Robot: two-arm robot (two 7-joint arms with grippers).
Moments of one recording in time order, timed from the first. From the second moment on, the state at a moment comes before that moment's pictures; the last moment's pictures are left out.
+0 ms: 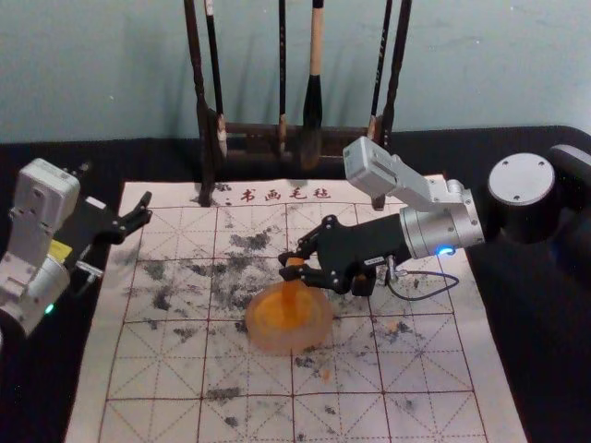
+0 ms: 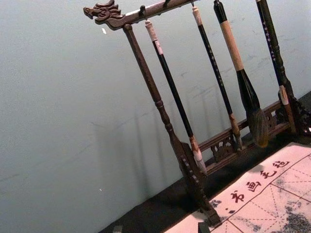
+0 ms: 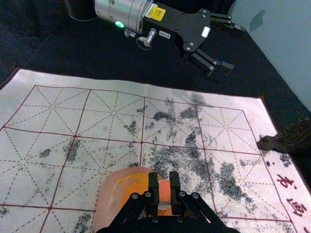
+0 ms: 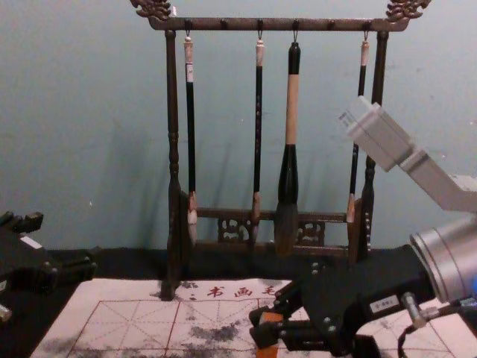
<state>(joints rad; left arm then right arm) -0.20 0.60 0.45 -1.41 -0.25 -0.12 0.03 0.78 0.40 -0.87 -0.98 0.32 -0.11 1.07</state>
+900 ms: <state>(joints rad) -0.20 0.60 0.45 -1.41 -0.25 -0.12 0.03 0.78 0.40 -0.87 -0.97 0.30 -0.11 1.08</state>
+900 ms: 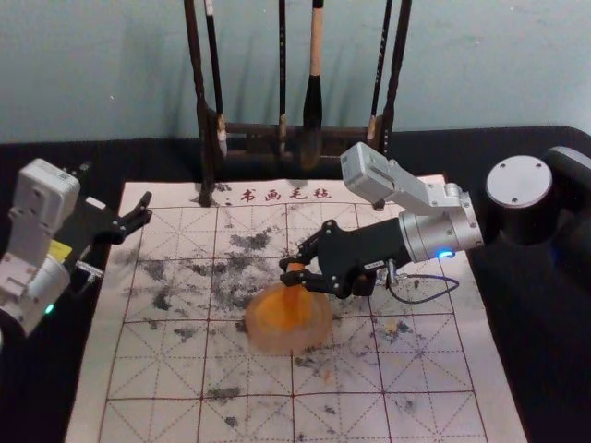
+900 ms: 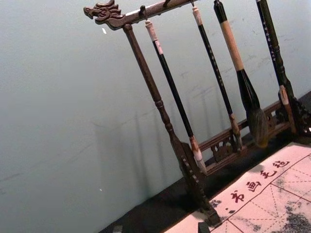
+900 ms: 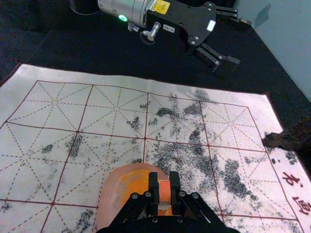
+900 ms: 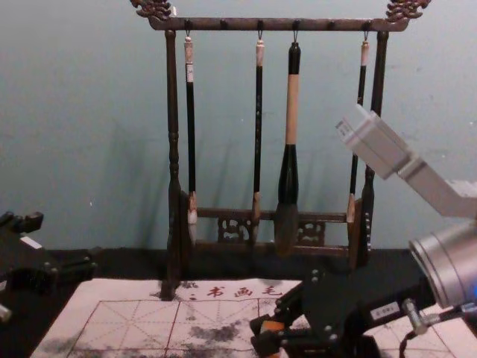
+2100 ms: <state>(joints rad) -0.20 0.60 0.45 -1.41 -0.25 -0.12 0.03 0.74 0.48 -0.88 -1.10 0.31 -0.08 1.08</state>
